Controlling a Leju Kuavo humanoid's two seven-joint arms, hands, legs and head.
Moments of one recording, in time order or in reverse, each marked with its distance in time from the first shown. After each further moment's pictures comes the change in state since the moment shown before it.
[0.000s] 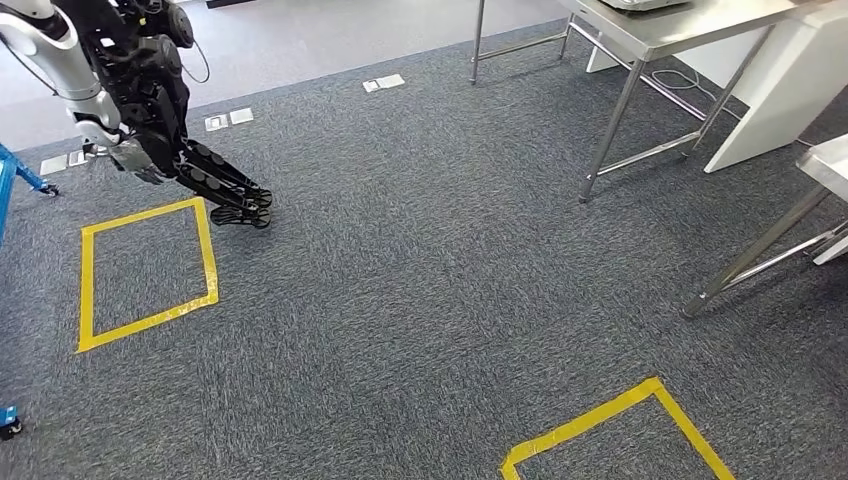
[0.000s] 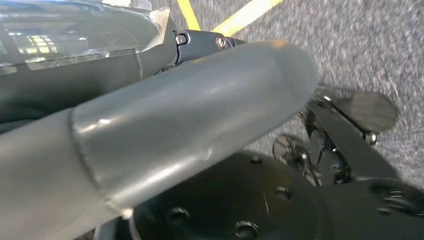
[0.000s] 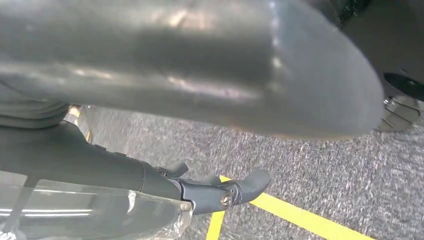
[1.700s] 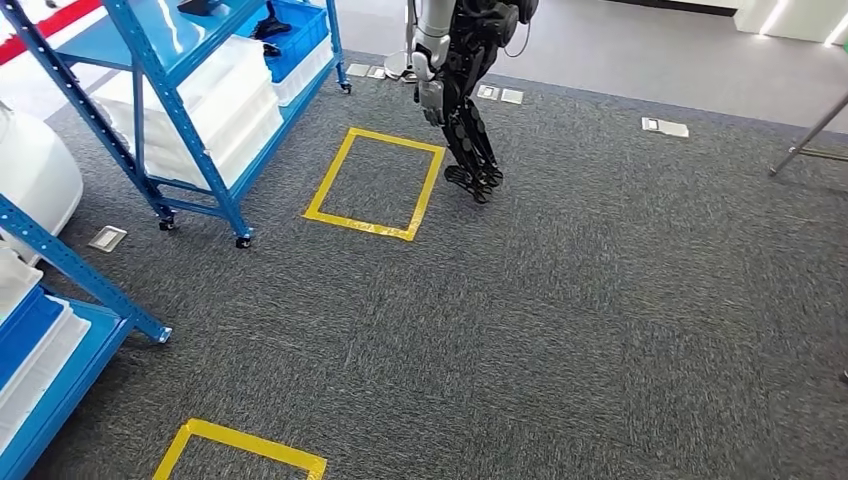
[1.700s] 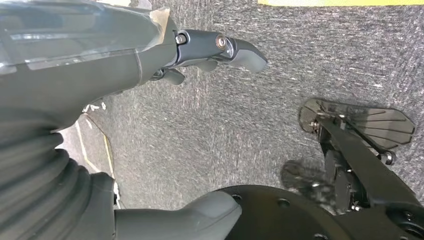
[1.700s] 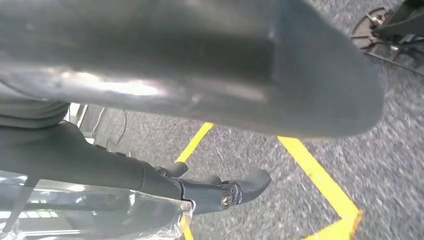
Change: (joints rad) left arm 0.026 0.045 -0.044 0.016 -0.051 -0.063 -0.010; right arm -0.007 -0.124 -0.059 0.005 -0.001 0.033 0.060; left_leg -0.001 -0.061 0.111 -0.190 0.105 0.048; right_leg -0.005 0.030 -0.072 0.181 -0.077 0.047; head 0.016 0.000
